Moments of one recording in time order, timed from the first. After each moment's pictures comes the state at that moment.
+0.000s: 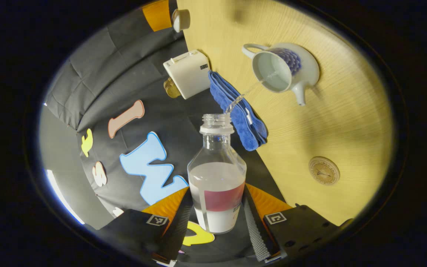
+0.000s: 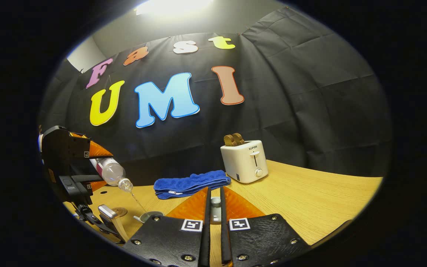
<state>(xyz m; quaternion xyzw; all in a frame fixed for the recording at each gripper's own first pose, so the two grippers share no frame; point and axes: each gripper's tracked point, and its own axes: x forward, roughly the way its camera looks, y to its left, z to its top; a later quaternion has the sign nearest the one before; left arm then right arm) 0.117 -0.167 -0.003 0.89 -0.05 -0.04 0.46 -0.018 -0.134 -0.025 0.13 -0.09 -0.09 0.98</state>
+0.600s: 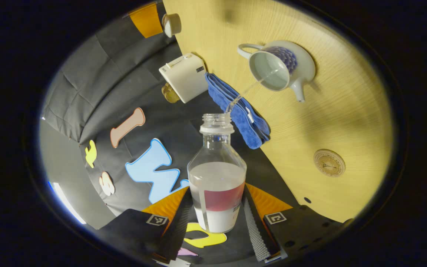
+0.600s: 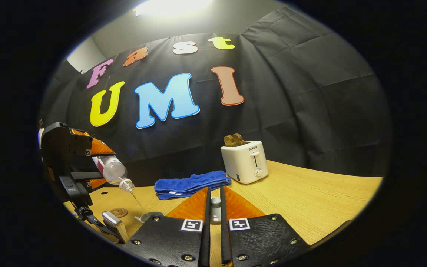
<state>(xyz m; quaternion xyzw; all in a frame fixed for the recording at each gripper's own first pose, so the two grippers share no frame) 0.113 -0.178 0.004 0.91 -0.06 -0.03 0.42 -0.019 -0.135 -0.023 0.13 -0.09 -0.09 0.98</state>
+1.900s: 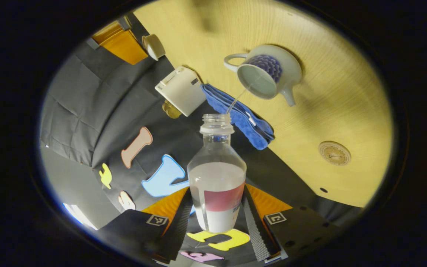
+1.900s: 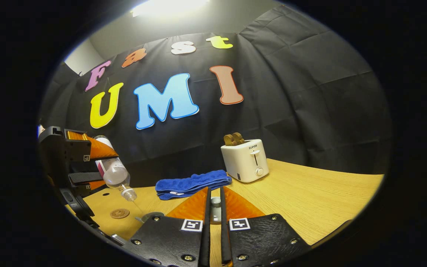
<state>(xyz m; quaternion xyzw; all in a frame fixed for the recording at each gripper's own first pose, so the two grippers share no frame) 0.098 -0.196 -0.006 0.93 -0.10 -0.03 0.36 -0.019 -0.135 -0.026 0.14 -0.09 -0.08 0.98</state>
